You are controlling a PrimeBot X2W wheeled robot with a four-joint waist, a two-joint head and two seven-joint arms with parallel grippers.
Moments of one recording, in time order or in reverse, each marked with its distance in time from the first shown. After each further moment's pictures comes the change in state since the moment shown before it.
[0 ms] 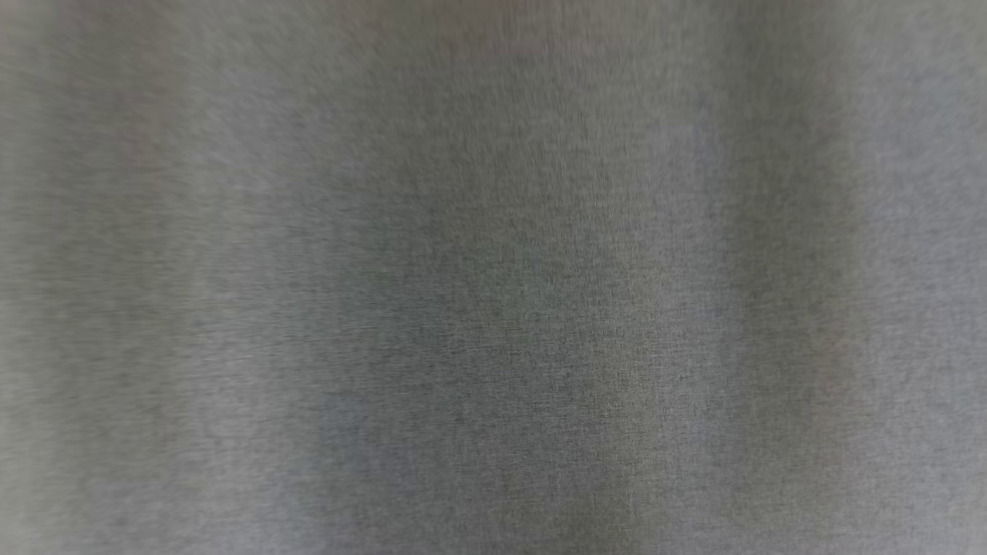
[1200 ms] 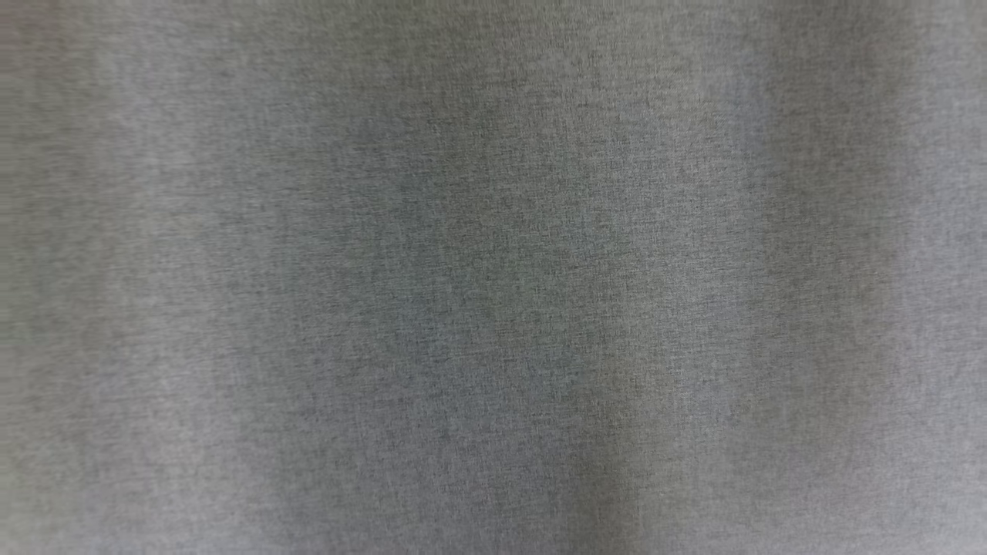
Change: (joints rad) left arm -0.166 -0.019 -0.087 0.347 -0.067 -0.026 -0.190; right arm -0.258 -0.002 -0.098 0.384 -0.275 0.000 -0.176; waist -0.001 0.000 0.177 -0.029
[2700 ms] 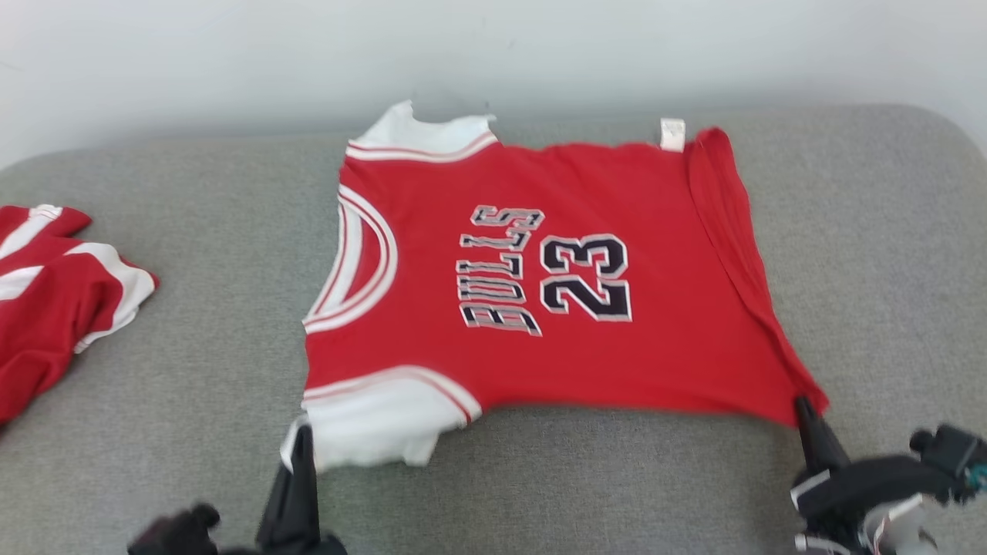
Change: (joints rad) left arm 2.034 -0.073 0.172 -1.014 -0.083 0.127 -0.054; right arm 1.818 -0.011 0.216 -0.798 0.600 0.000 0.106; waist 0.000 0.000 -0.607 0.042
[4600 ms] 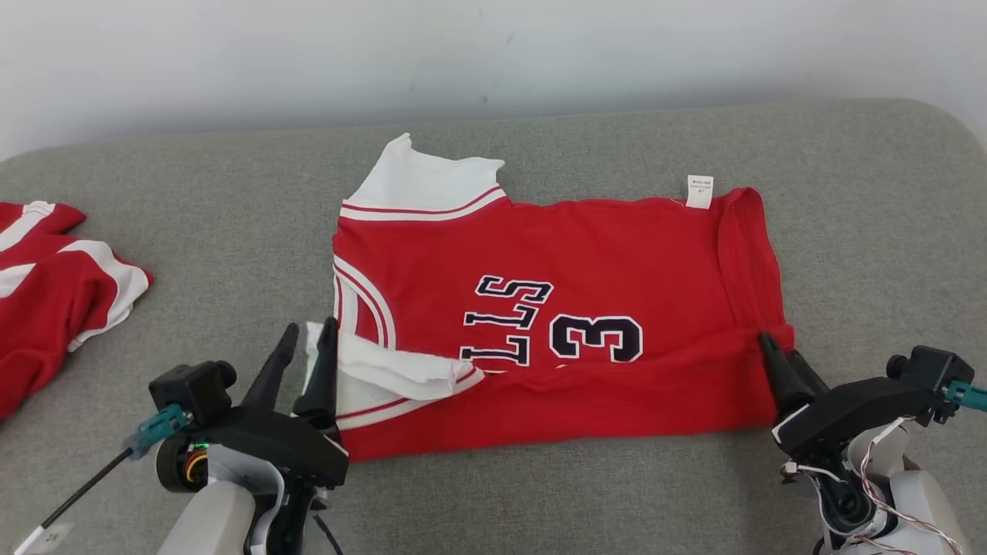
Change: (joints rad) left arm -0.342 0.041 -0.064 0.336 0.068 -0.085 0.095; right arm -0.108 0.119 -0.185 -0.033 -0.212 0.000 0.262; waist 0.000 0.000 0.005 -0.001
